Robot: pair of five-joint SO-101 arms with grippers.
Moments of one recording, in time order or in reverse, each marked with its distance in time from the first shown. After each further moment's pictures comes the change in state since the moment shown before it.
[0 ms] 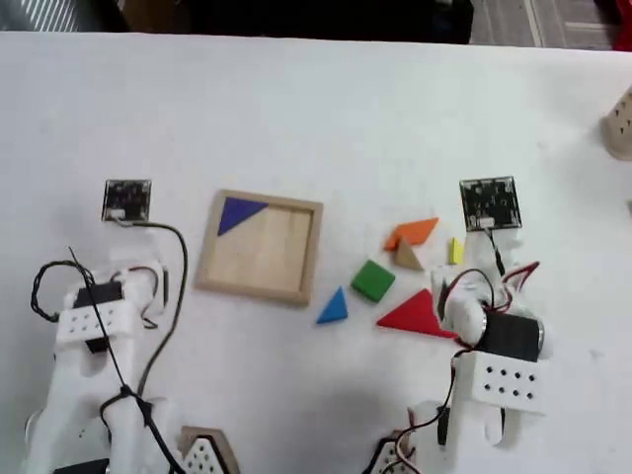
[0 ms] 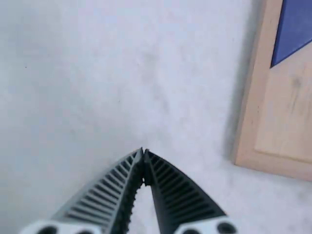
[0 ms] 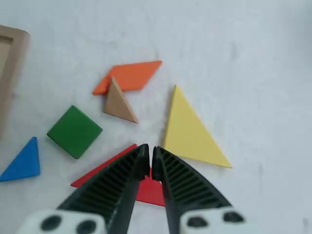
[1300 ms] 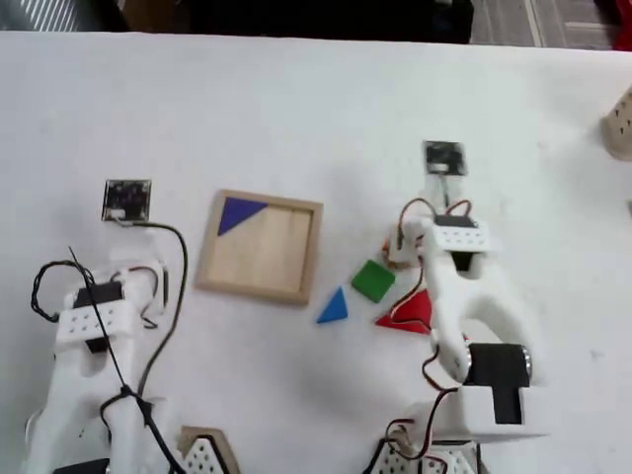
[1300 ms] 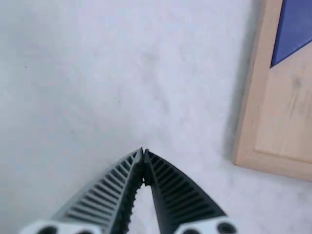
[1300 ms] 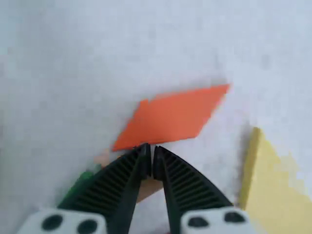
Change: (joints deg) left arm 0.0 0.0 0.0 0.0 -0.1; right arm -10.5 59.8 -17.0 -24.5 -11.0
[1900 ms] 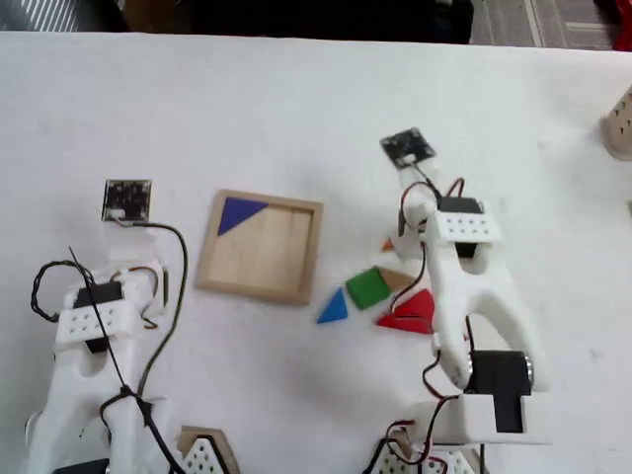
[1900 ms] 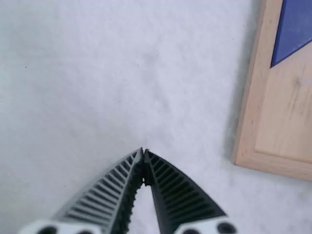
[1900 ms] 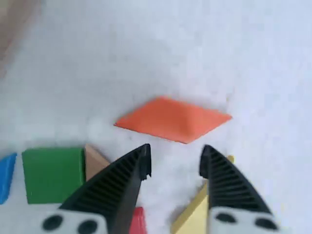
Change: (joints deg) left arm 0.0 0.0 0.0 0.0 0.0; right arm 1.5 -0.8 -8.4 10.1 29.6
